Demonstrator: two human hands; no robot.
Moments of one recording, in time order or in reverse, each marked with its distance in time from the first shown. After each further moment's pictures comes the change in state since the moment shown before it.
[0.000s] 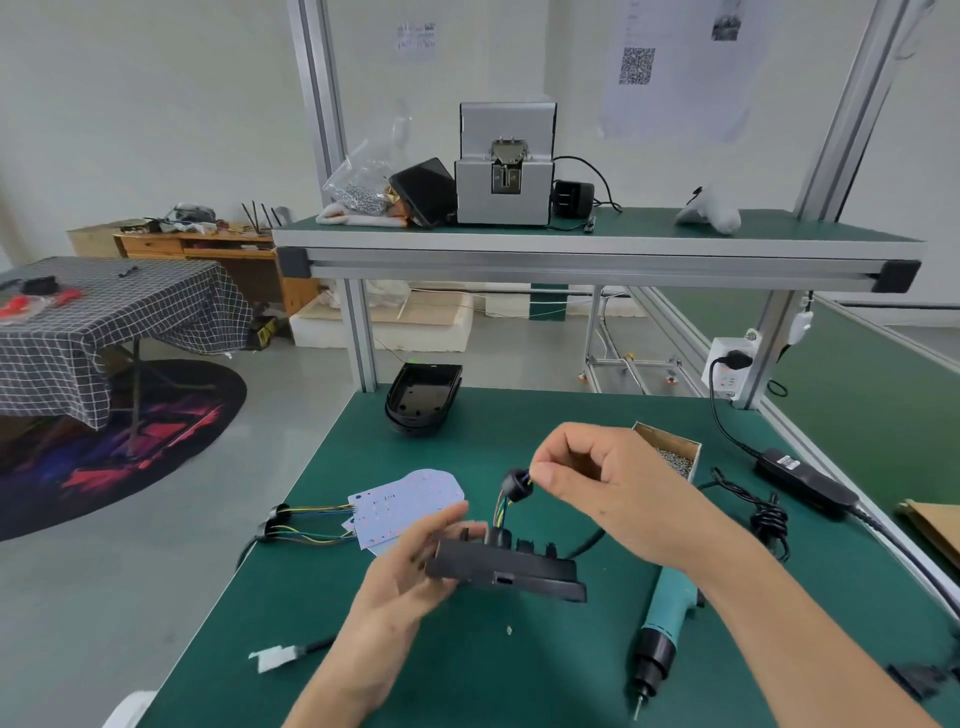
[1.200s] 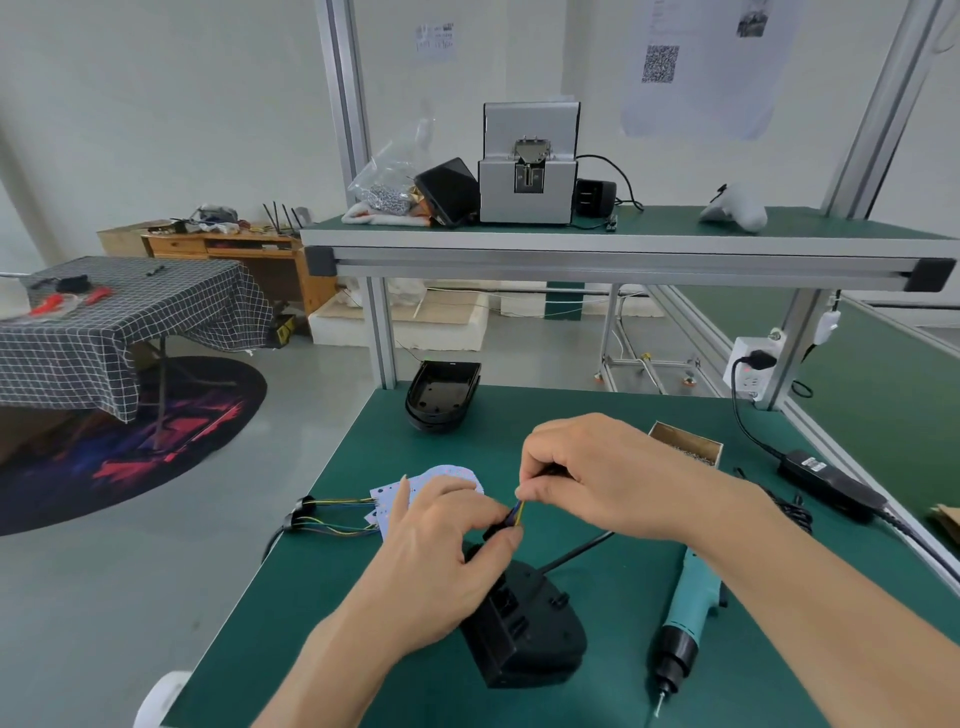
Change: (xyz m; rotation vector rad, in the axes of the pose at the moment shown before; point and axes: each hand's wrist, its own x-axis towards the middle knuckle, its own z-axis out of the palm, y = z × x) left_hand 0.017 0.070 0.021 1.001 -0.009 0.113; right_hand 0.028 -0.030 0.002 -0.655 -0.282 -0.178
